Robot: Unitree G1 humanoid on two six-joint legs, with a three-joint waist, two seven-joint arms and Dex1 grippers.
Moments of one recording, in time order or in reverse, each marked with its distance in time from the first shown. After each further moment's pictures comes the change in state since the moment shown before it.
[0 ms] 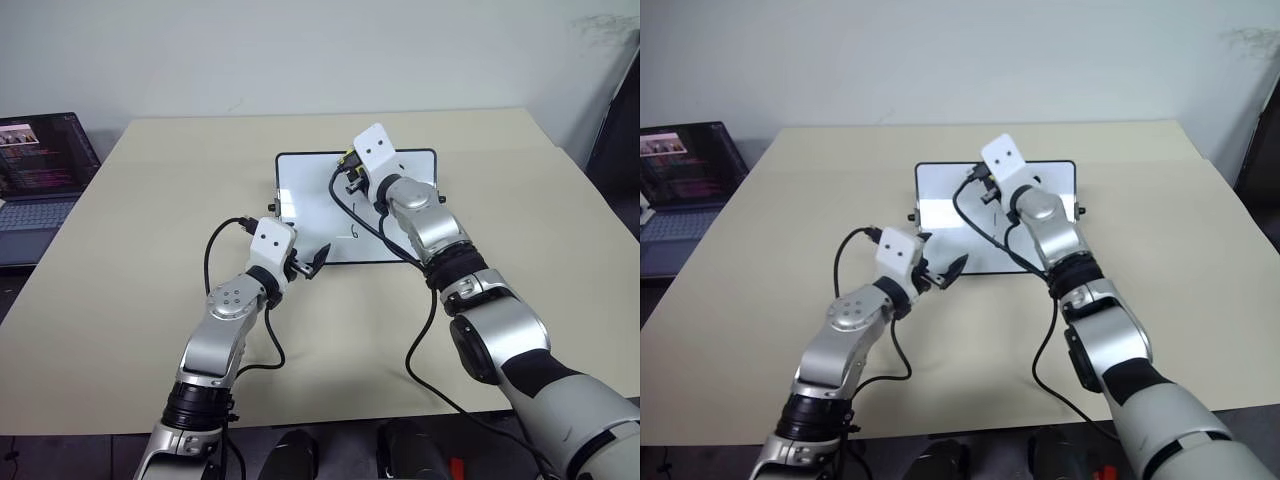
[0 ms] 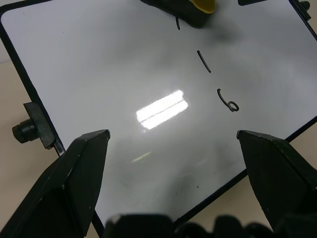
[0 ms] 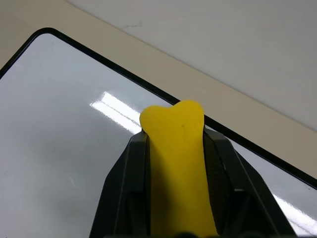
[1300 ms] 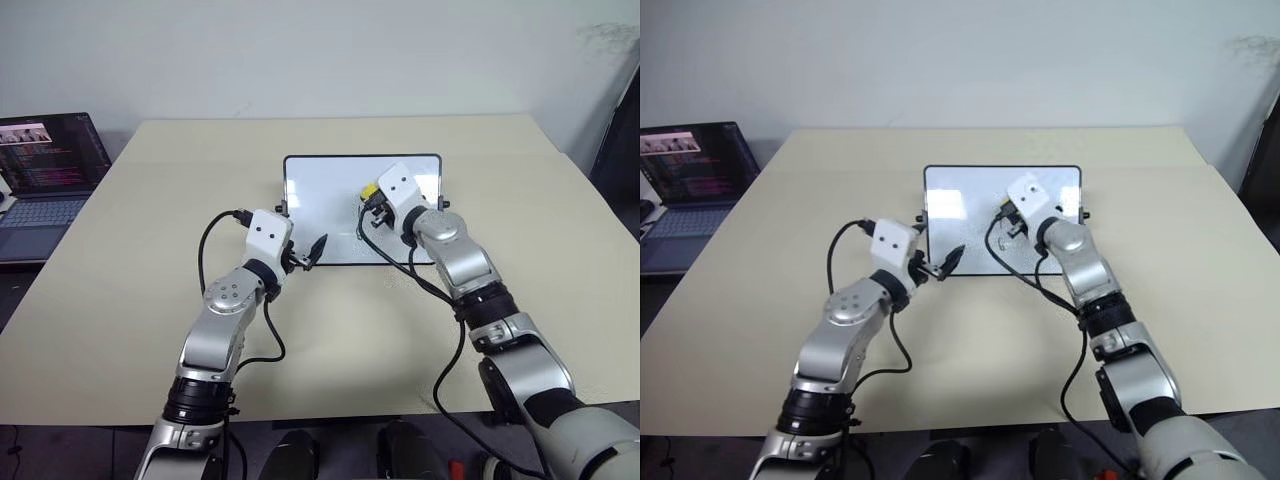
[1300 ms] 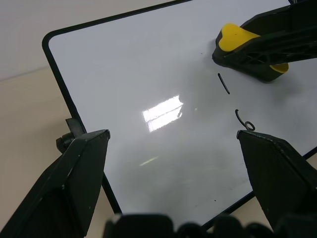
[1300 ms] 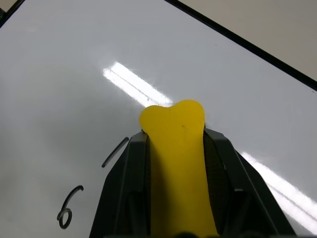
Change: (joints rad) left arm -0.025 -0.013 0.021 0.008 -0.001 -0.002 0.019; right arm 0.292 -0.133 0.069 -0.393 -0.005 0.161 0.112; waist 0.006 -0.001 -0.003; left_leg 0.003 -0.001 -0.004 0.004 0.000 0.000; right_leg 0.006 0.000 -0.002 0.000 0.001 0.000
